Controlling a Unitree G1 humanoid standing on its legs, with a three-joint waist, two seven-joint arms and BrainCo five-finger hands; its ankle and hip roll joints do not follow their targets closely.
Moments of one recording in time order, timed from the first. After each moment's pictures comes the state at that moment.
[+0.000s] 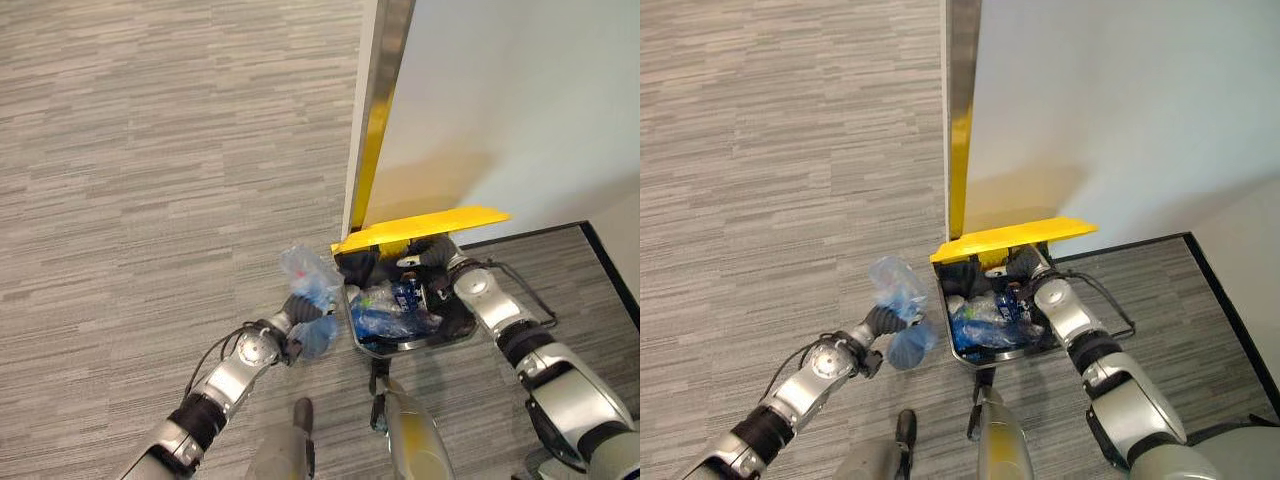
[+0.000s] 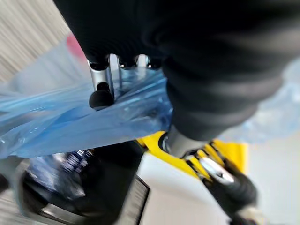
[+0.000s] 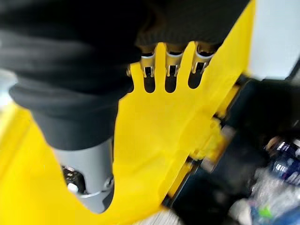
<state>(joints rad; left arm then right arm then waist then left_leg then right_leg) -0.35 0.44 -0.59 0.32 -0.22 -0.10 -0.04 -0.75 -0.44 0.46 0.80 0.08 0.00 -0.09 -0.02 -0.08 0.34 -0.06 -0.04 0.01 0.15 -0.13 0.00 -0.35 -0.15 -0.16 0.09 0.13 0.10</state>
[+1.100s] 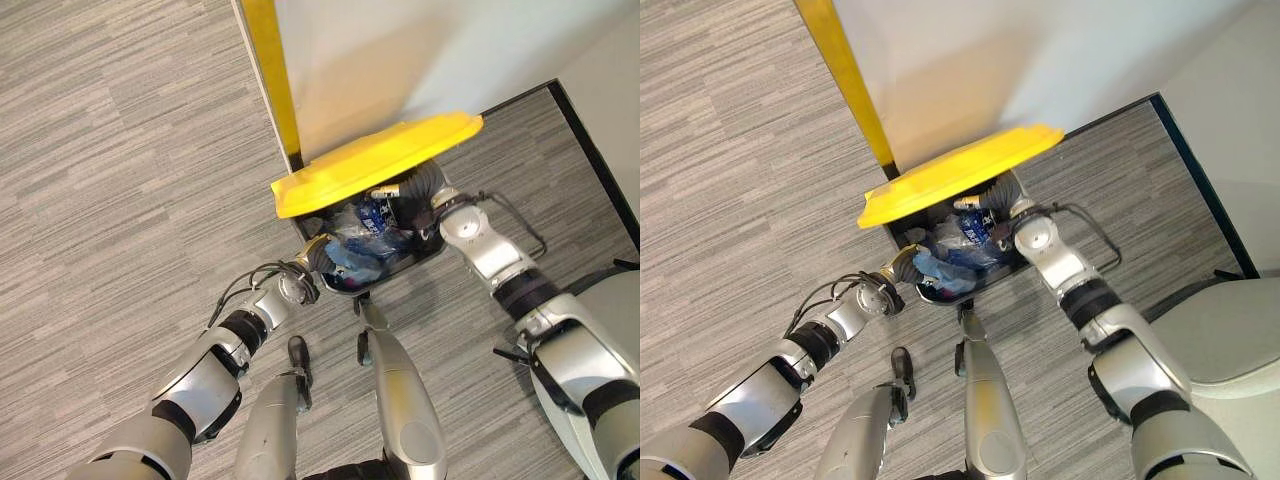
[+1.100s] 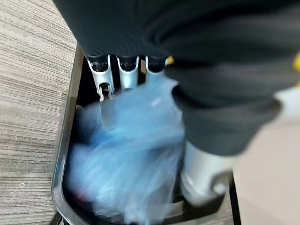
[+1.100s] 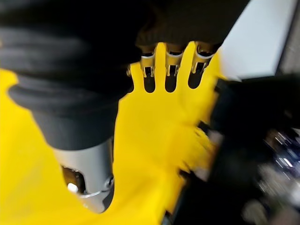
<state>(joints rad) -0.80 0.29 -0.70 0.89 0.07 -0.05 0.12 -0.85 -0.45 0.56 0.55 0.20 -0.02 -0.16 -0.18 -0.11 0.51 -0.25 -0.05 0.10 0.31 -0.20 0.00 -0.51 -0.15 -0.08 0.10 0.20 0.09</state>
